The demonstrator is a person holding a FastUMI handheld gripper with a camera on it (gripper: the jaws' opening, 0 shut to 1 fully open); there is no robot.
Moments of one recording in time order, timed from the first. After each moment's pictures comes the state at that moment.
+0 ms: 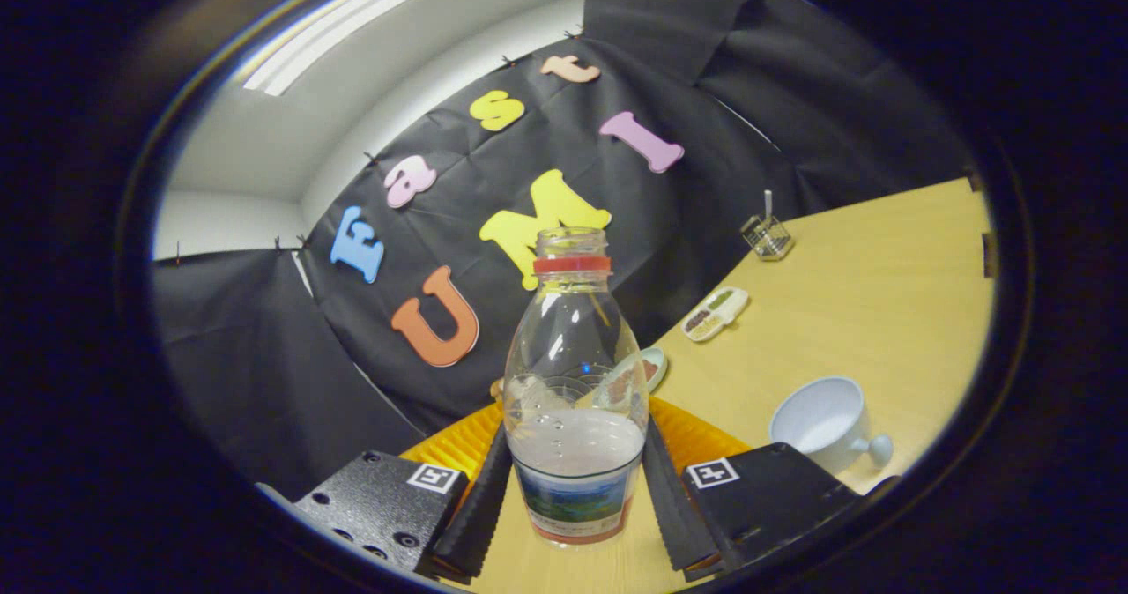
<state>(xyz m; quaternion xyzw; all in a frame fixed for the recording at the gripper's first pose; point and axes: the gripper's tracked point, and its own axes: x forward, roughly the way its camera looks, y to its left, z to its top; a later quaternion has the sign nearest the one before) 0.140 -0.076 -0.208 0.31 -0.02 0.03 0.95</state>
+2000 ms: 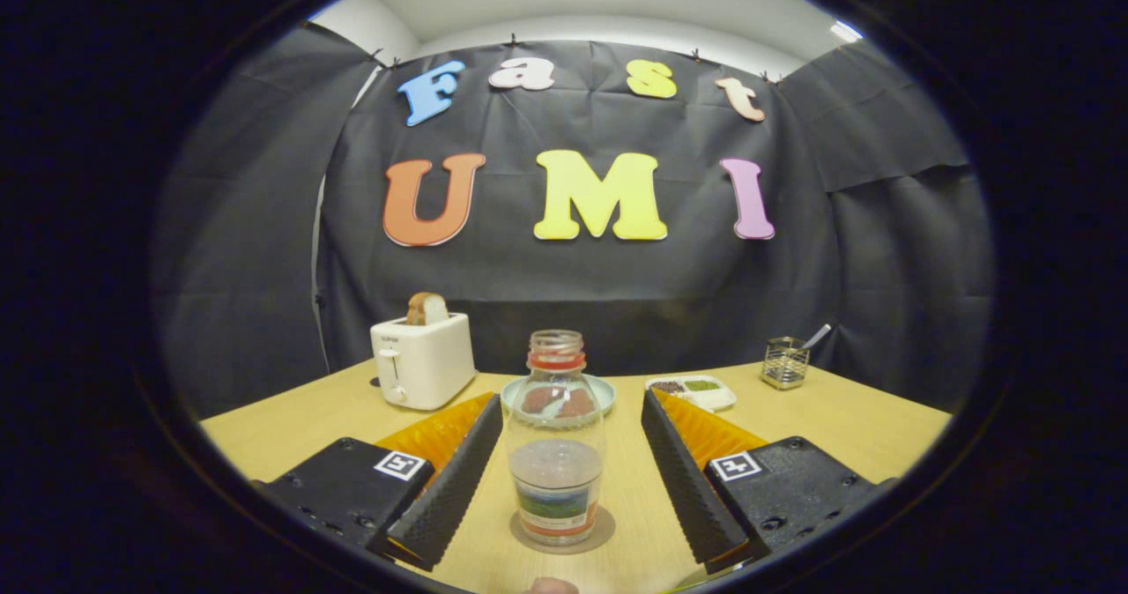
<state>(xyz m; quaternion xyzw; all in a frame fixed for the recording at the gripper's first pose) 0.249 -0.078 -0.236 0.00 0.00 0.00 1.00</state>
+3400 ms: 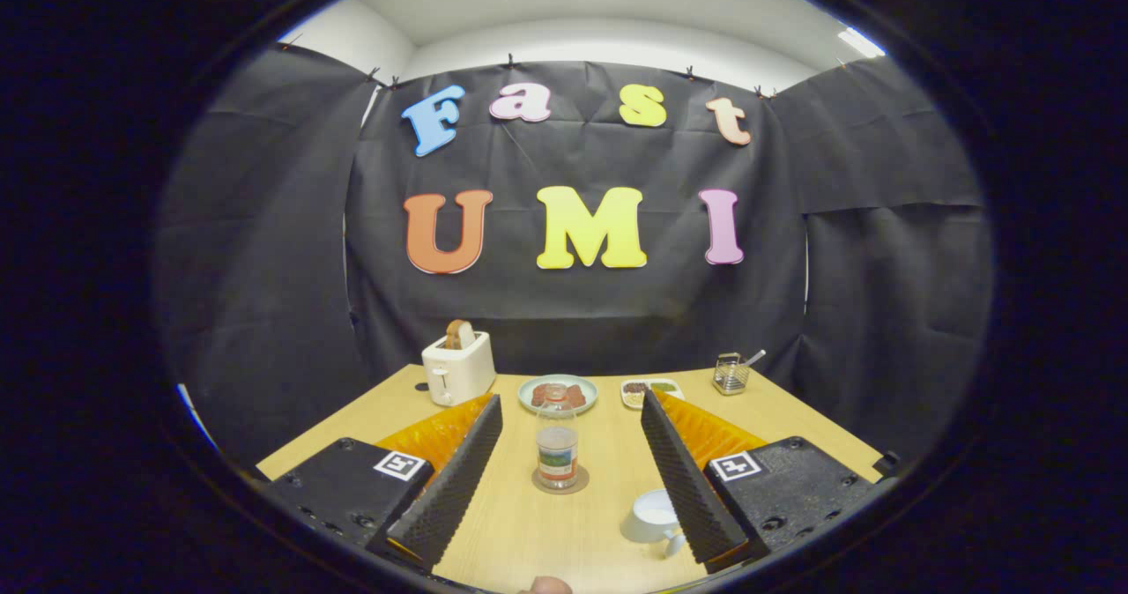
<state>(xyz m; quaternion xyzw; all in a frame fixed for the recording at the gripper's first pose) 0.067 -0.079 -0.113 0.00 0.04 -0.01 1.00</state>
